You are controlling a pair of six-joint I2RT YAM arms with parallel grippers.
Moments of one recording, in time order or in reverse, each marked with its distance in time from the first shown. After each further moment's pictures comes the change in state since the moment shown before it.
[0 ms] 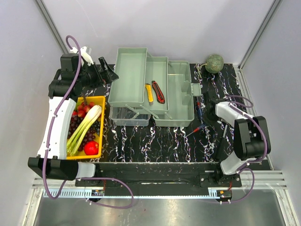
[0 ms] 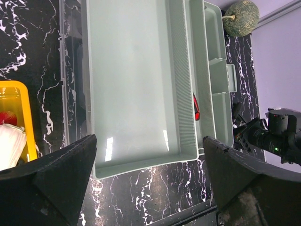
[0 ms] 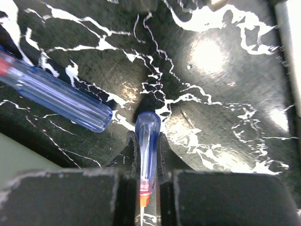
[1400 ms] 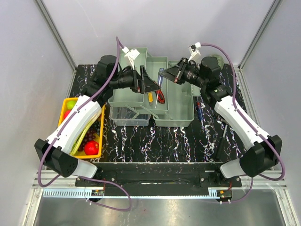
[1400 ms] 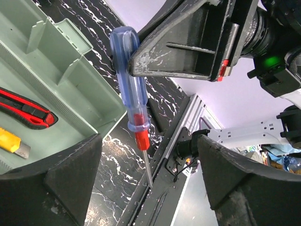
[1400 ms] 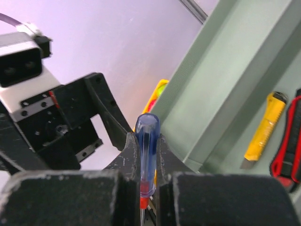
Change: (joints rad) left arm -0.398 0.078 -0.113 0.445 0.388 -0.080; right arm 0.282 -0.201 0.423 0.632 -0.758 -0.264
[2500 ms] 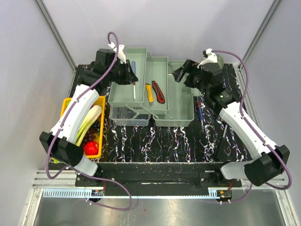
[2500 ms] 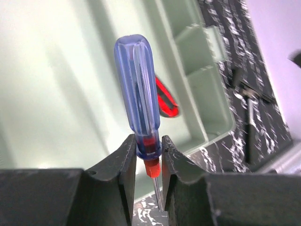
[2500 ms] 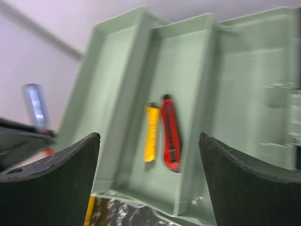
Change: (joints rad) left arm 0.072 0.101 0.163 -0.323 -0.439 0.168; right arm 0.016 -0.087 -0.044 -0.177 0.474 -0.177
